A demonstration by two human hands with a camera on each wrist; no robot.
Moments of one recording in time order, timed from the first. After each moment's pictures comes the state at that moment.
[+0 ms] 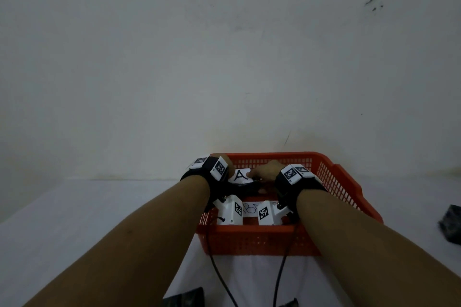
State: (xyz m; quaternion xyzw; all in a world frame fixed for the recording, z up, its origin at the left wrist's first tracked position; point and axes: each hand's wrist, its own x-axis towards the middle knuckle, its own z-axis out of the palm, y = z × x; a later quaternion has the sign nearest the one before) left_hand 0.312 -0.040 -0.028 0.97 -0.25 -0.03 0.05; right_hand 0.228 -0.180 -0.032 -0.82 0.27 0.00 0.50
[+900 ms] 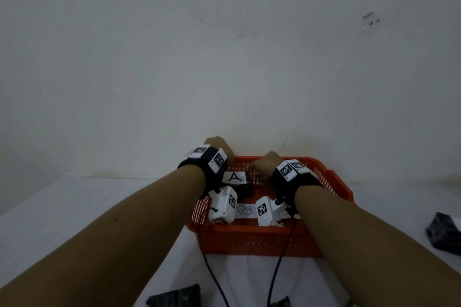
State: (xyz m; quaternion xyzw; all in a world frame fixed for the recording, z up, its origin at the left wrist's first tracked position) left_hand 0.284 -0.037 0.022 0.96 -0.18 -0.03 0.19; right_hand 0.229 -0.183 -0.007 -0.89 0.22 -0.04 0.40
